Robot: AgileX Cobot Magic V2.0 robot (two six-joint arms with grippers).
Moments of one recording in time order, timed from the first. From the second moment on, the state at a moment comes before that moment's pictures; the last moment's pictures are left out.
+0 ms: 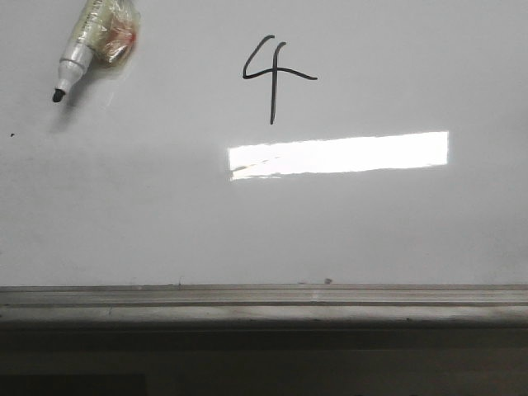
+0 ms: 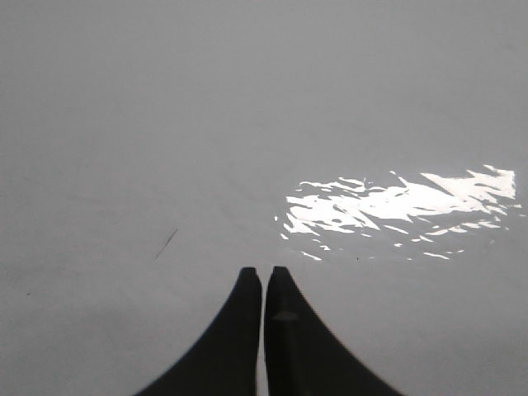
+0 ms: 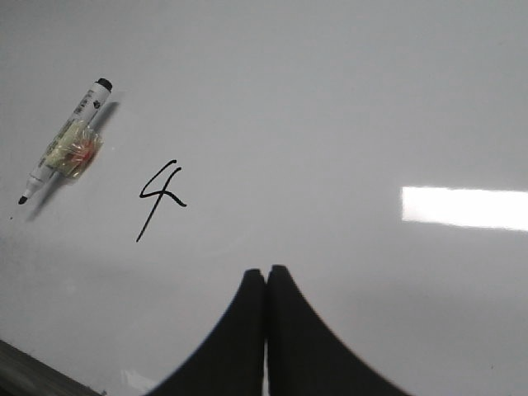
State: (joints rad) left arm -0.03 0.00 0.00 -0.02 0.00 0.03; right arm 0.10 0.03 -0.12 1.31 0.35 -1.25
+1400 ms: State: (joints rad) left arm -0.03 0.00 0.00 -0.03 0.04 0.03; right arm 0.10 0.02 -0.11 0.75 0.16 -0.85
